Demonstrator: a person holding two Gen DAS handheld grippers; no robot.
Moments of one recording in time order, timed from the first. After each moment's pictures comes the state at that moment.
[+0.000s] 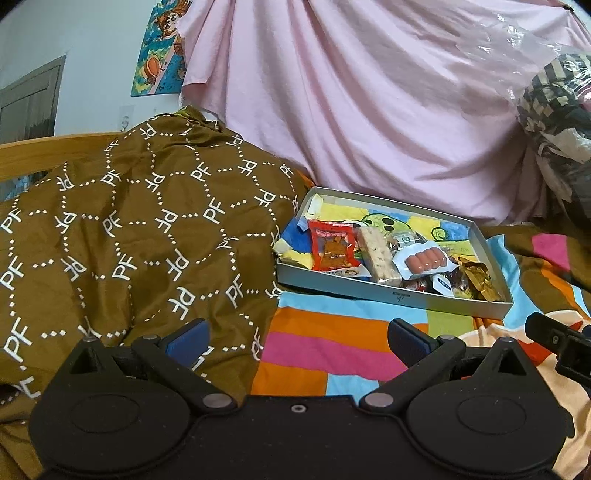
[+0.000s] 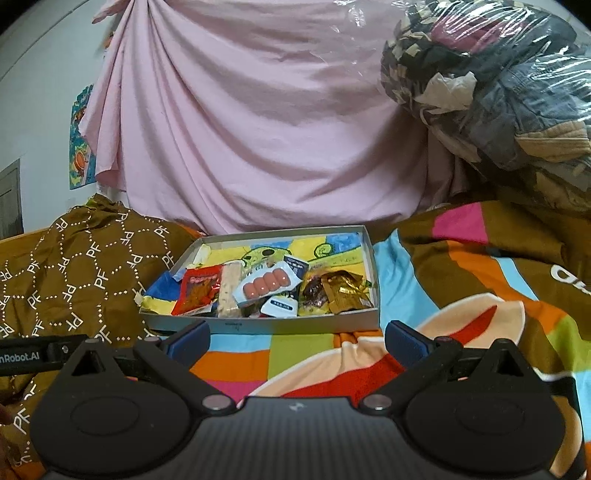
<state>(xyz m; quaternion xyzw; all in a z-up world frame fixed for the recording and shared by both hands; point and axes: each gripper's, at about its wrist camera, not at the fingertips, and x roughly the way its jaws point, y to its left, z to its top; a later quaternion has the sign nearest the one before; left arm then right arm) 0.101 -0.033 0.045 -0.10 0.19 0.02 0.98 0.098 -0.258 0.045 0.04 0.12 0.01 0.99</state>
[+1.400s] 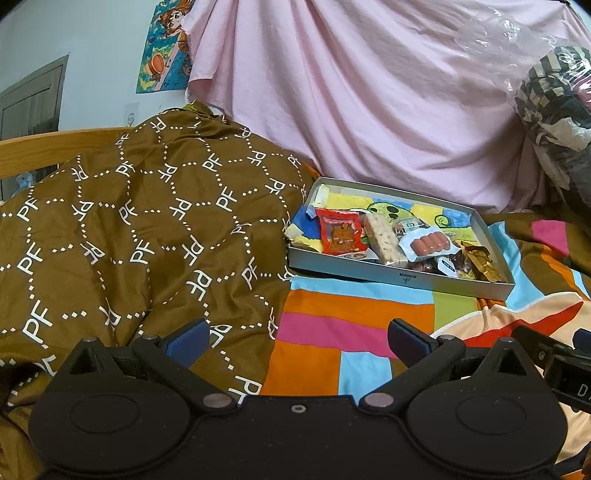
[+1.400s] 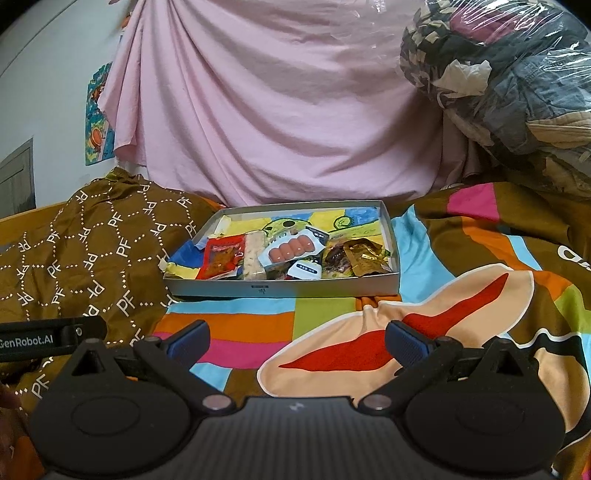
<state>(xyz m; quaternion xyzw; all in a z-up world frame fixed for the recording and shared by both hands) 0.081 -0.025 0.036 -0.09 0.19 0.02 0.98 0.077 -0.235 0.031 0.02 0.15 0.03 0.99</state>
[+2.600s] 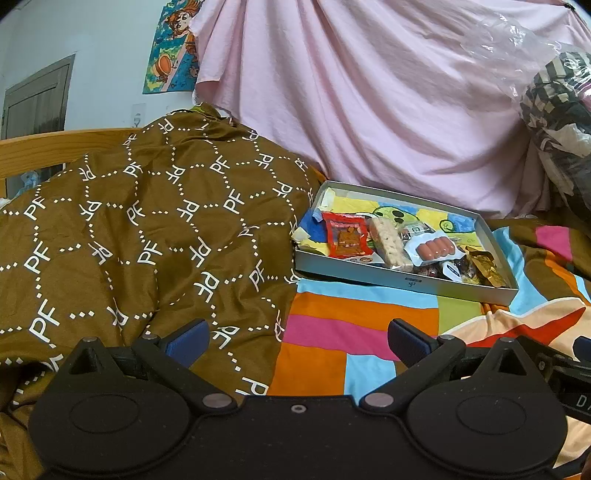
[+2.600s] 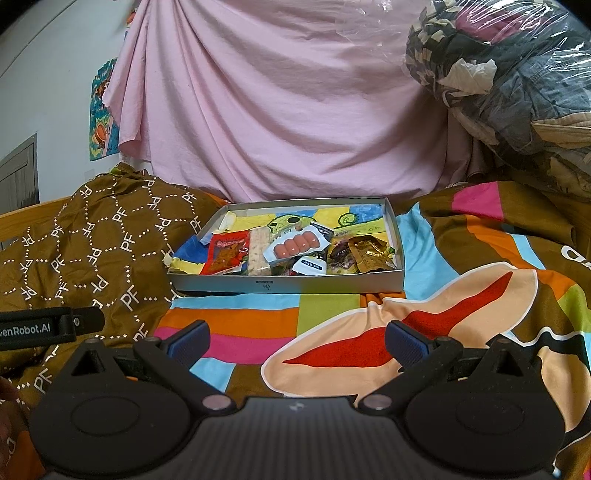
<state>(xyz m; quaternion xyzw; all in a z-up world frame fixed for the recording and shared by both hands) 0.079 -0.023 0.037 -0.09 0.19 0.02 0.98 0.076 -0.234 0.030 0.02 0.16 0.04 0.99</state>
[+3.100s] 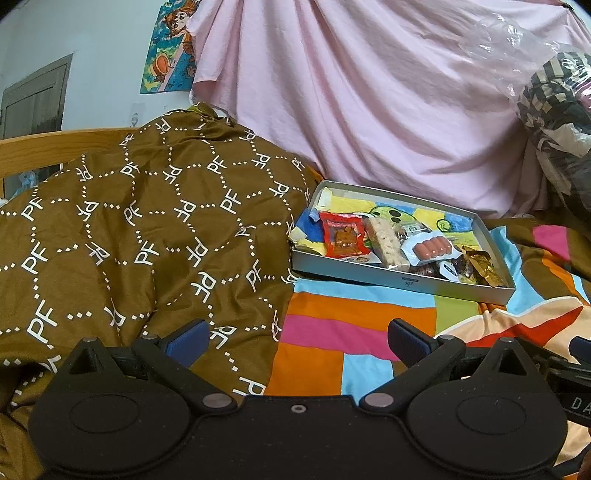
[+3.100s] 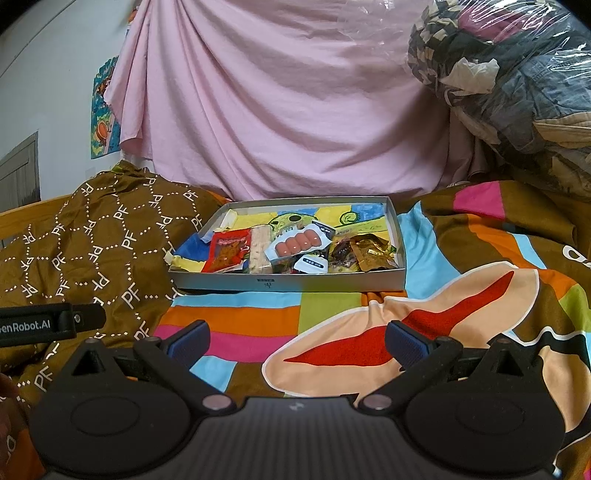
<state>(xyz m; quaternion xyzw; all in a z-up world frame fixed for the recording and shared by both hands) 0.079 -0.025 0.039 -0.09 0.20 0.02 0.98 0.074 -0.232 0.029 0.02 0.16 0.04 0.99</state>
